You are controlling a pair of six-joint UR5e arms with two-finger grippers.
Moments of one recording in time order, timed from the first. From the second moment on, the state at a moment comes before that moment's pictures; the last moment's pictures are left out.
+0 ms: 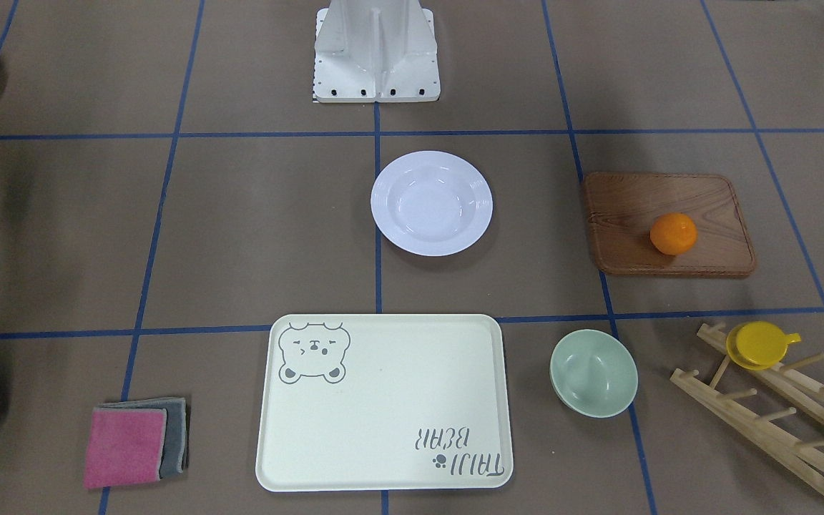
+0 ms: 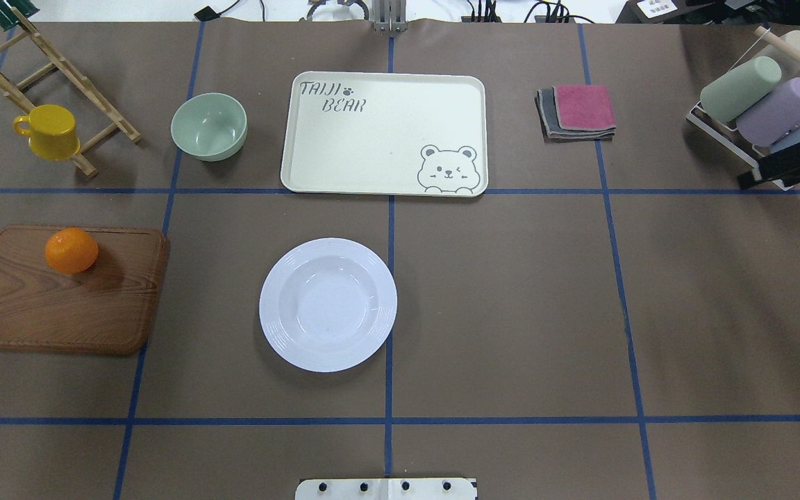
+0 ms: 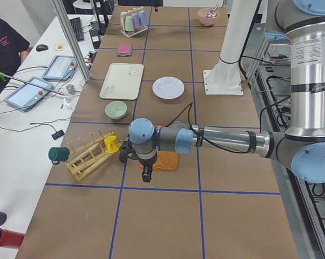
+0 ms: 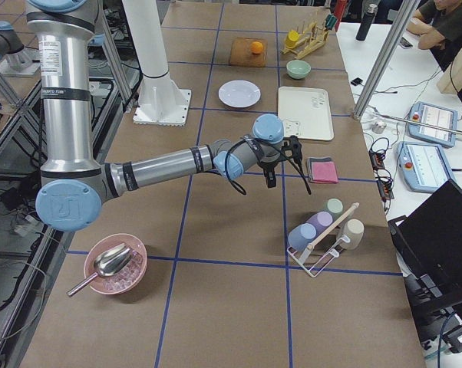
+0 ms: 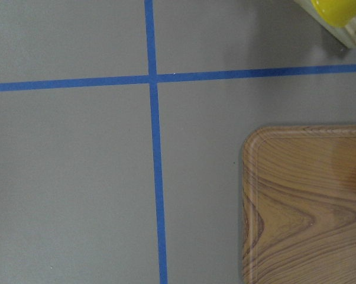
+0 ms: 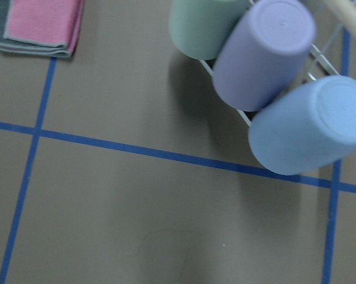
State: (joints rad) left arm -1.47 -1.48 -1.82 -1.55 -2.39 -0.14; right arm 1.21 -1.54 1.81 -1.11 2.53 0.62
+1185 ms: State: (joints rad) left arm -1.10 -1.55 -1.82 -1.90 -2.27 -0.81; right arm 0.57 -1.37 1.75 -0.21 1.99 1.84
